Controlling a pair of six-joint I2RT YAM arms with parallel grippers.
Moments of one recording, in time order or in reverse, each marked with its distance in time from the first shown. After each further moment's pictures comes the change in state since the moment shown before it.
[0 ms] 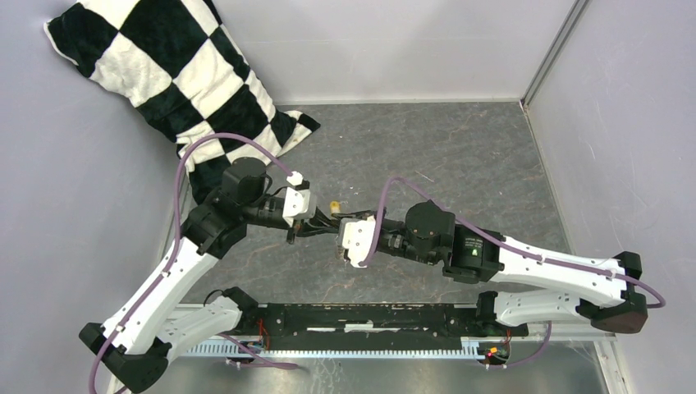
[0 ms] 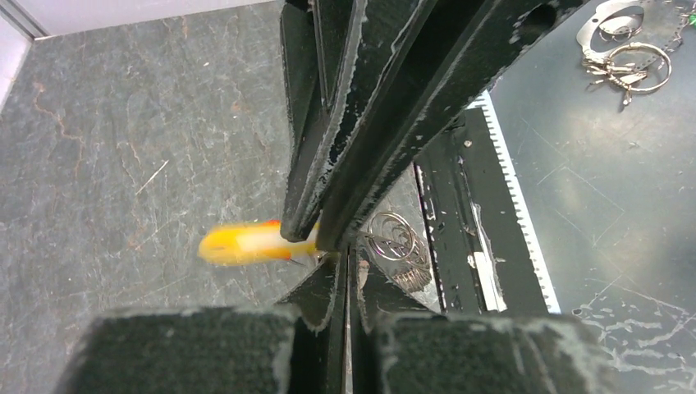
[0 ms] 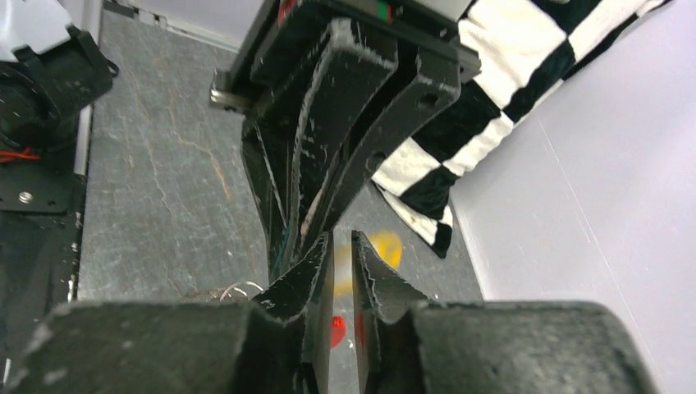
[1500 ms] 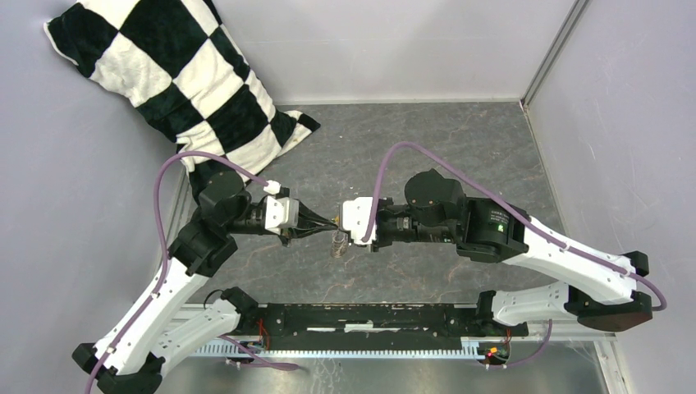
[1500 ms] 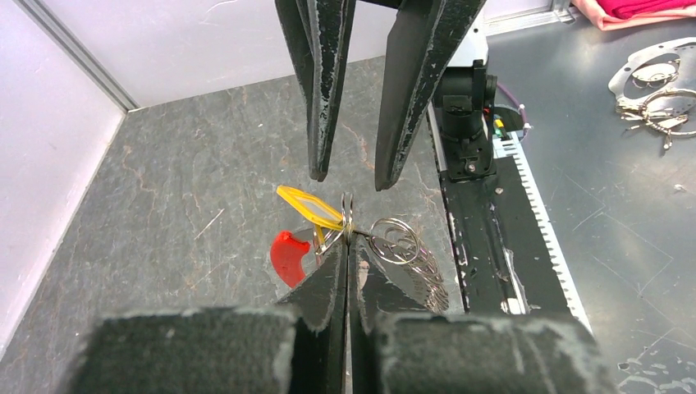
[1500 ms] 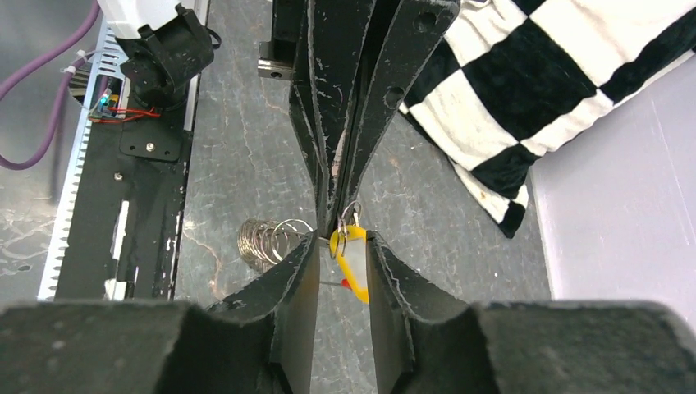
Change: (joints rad) left arm -0.009 -0.141 -0.101 0.256 -0.028 -0.138; right arm -0.056 0.100 0.401 -0.509 -0.194 0.105
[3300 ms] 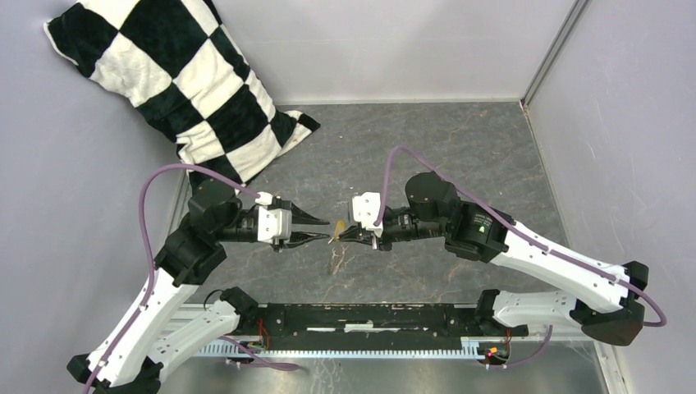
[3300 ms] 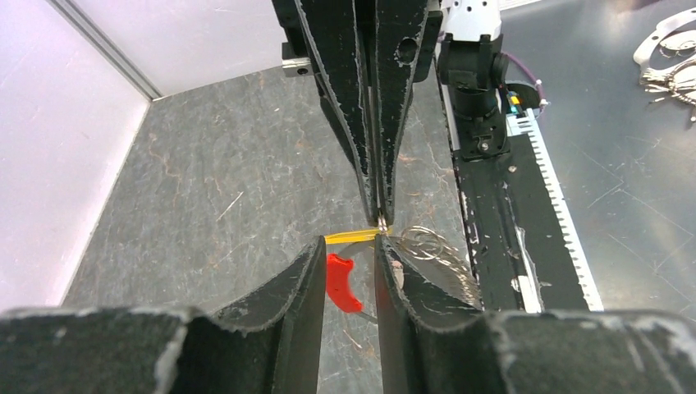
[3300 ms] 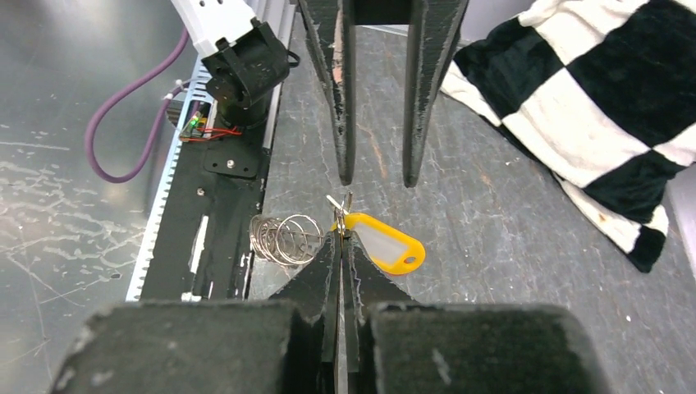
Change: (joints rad) left arm 0.000 -0.051 0.040 -0.151 -0.045 0.103; right arm -0.155 -0.076 -0.288 0.233 -0.318 0.147
